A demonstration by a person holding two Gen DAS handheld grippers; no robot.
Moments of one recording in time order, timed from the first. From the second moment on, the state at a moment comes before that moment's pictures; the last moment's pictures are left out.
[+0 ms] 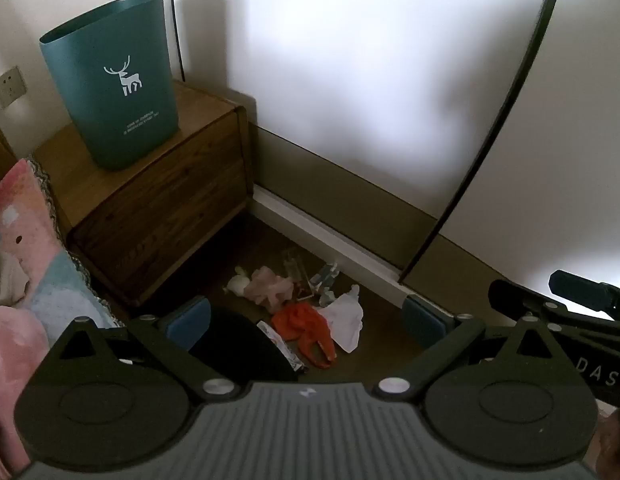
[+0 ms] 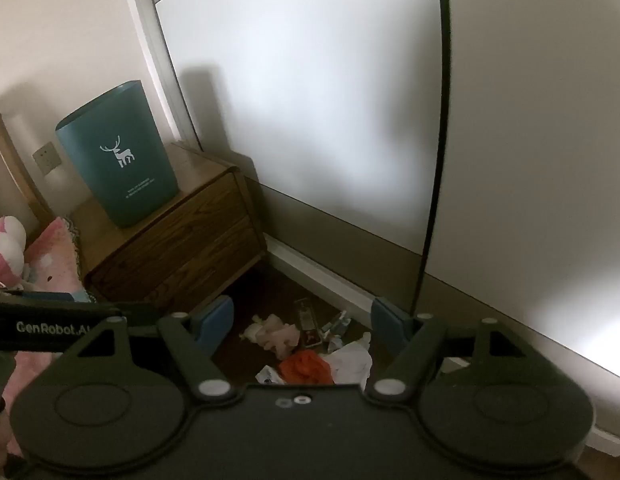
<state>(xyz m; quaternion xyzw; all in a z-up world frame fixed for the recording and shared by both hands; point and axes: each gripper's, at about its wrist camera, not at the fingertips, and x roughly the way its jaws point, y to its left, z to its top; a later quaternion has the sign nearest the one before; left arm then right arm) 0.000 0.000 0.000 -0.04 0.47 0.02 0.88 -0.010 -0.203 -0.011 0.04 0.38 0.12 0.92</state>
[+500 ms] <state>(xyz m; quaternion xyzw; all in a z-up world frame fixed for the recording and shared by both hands) -0.003 -0.009 -0.010 -0.05 0.47 0.02 0.88 -0.001 -0.202 -0.008 0.05 0.40 0.11 0.91</state>
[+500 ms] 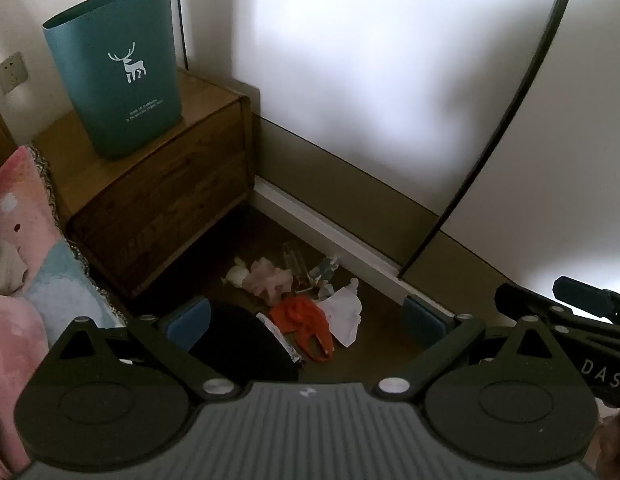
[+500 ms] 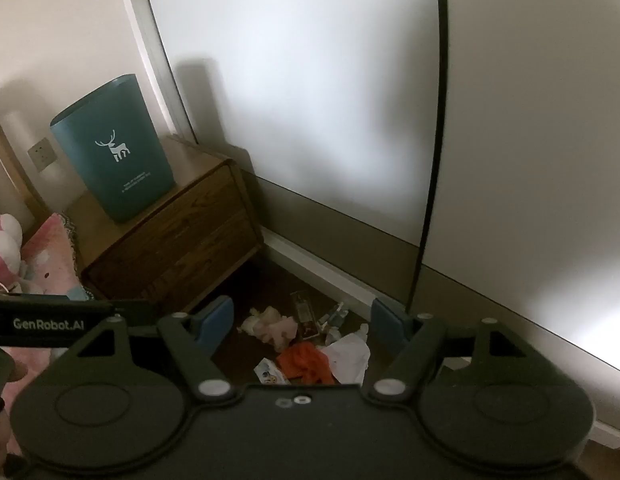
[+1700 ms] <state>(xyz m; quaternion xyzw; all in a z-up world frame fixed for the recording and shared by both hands) 0.002 0.009 0.001 -0.05 0.47 0.03 0.88 -0.009 -0.210 -0.003 0.05 0.38 0.14 0.91</state>
